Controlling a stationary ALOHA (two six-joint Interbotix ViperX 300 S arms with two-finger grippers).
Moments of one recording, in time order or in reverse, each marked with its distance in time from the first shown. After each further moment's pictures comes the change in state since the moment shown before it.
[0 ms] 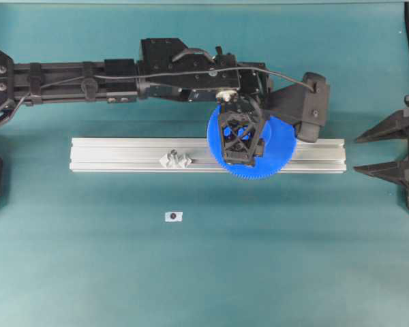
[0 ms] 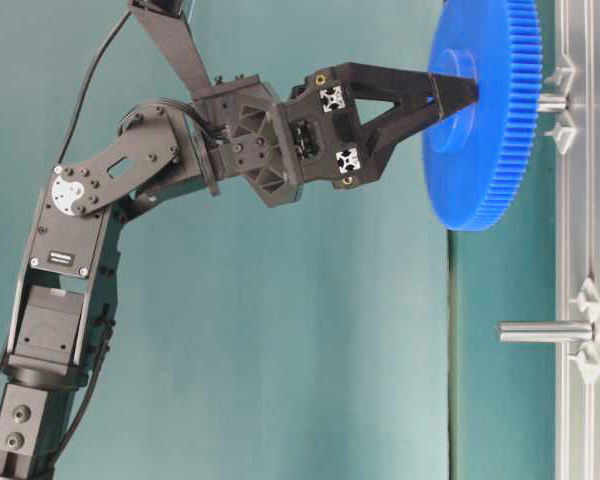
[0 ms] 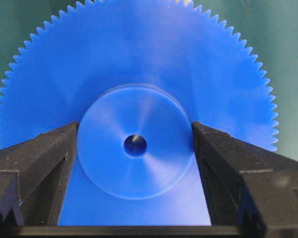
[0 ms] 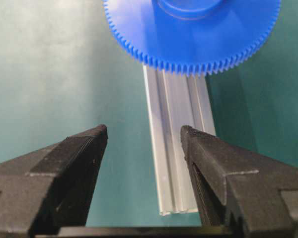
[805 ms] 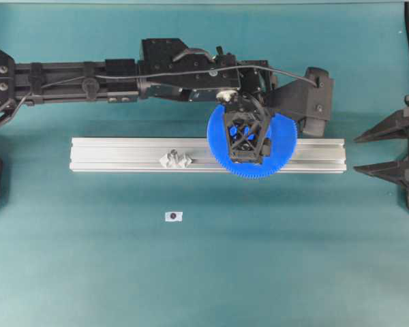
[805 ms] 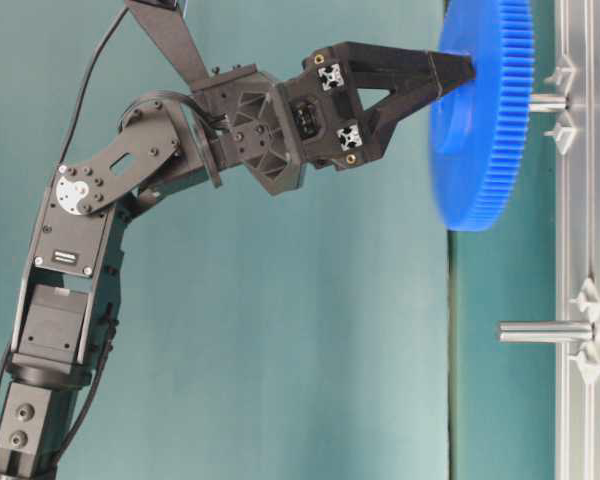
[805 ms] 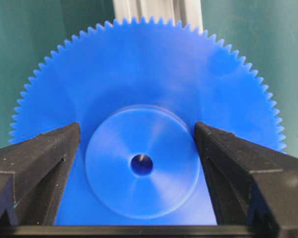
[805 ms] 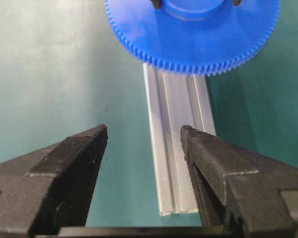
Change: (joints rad) left arm 0.003 0.003 0.002 0.000 -0.075 -0.035; right arm -0.002 0.002 0.000 0.000 -0.002 0.000
